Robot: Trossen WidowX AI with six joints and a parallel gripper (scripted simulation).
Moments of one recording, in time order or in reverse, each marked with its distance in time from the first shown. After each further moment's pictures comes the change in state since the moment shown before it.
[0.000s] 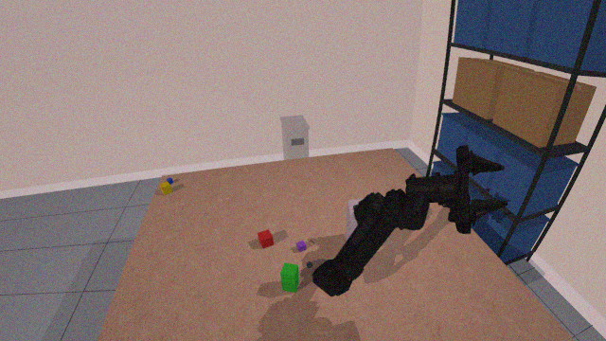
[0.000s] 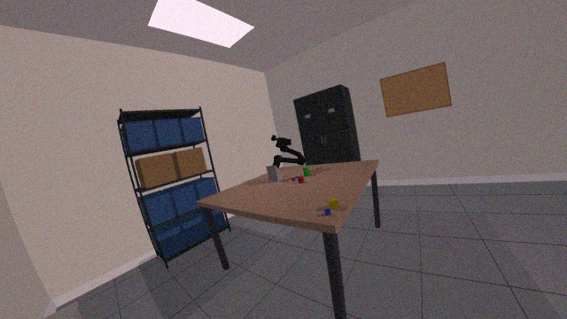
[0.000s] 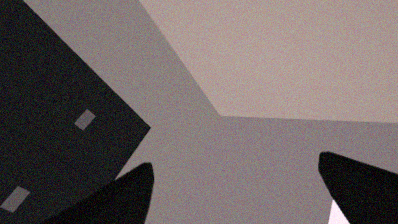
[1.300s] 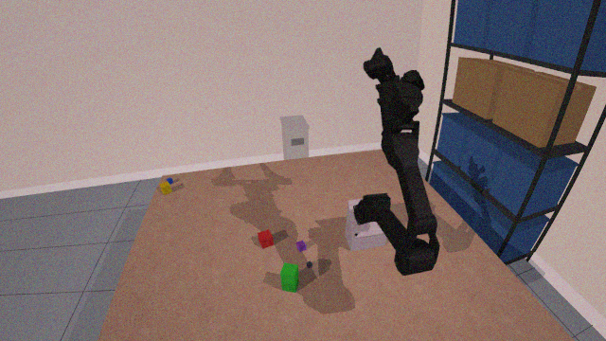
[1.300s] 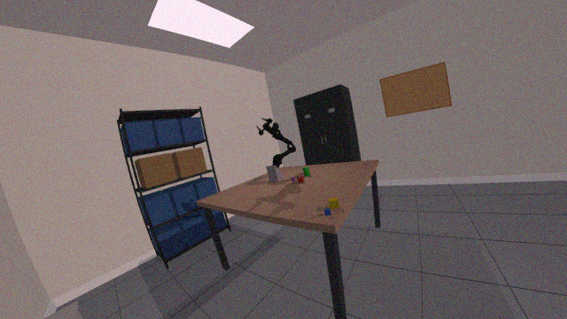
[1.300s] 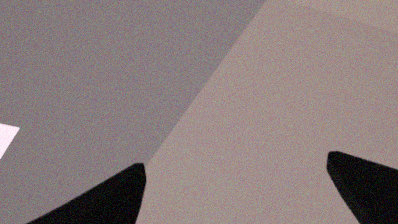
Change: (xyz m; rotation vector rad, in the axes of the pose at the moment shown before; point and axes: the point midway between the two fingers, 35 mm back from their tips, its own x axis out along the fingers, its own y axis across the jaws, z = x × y) arm -0.213 -0.278 -0.150 -0.882 1.399 -1.030
